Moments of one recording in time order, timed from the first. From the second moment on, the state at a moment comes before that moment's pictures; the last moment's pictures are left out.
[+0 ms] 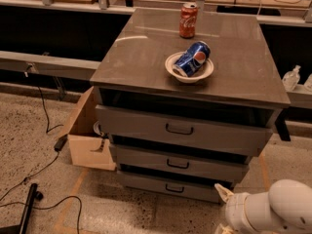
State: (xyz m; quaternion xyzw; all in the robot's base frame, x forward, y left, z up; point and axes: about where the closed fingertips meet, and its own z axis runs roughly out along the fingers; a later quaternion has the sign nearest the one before) arm 0.350 -0.174 0.564 -0.55 0.78 0.16 0.25
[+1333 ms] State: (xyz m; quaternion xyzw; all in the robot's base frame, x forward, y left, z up) arm 0.406 -0.173 0.426 -0.57 0.77 0.14 0.26
